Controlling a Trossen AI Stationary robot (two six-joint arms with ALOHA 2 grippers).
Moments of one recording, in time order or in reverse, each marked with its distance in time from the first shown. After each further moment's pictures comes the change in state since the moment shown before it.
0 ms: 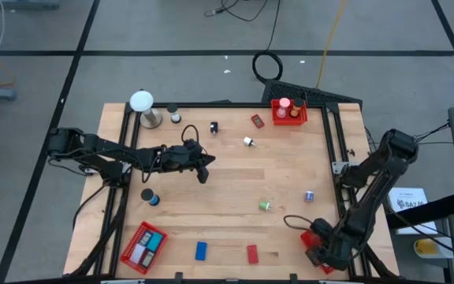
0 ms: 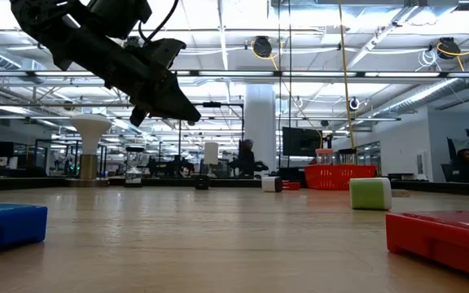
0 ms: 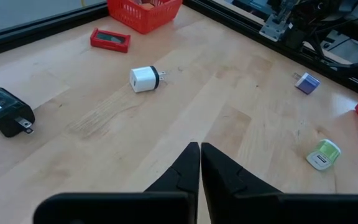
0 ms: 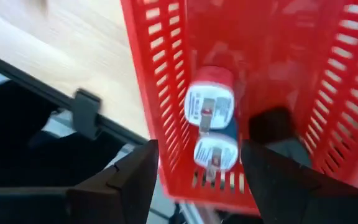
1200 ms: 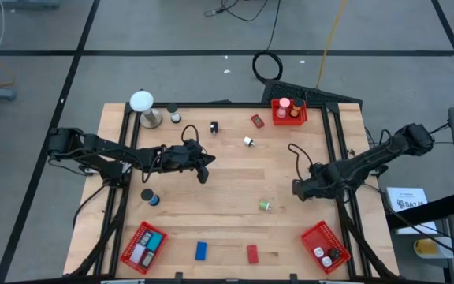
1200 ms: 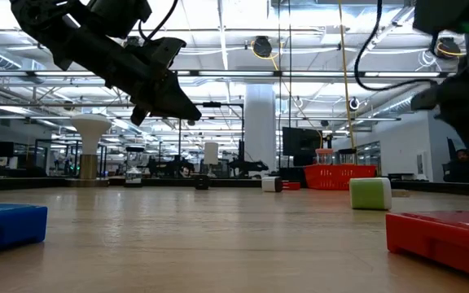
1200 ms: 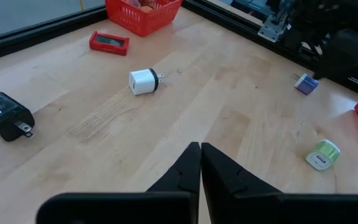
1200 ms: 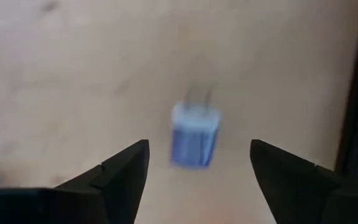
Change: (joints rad) left arm 0.000 0.000 0.000 0.008 0.000 0.013; right arm -0.677 -0.278 -0.225 -0.422 0.104 -0.116
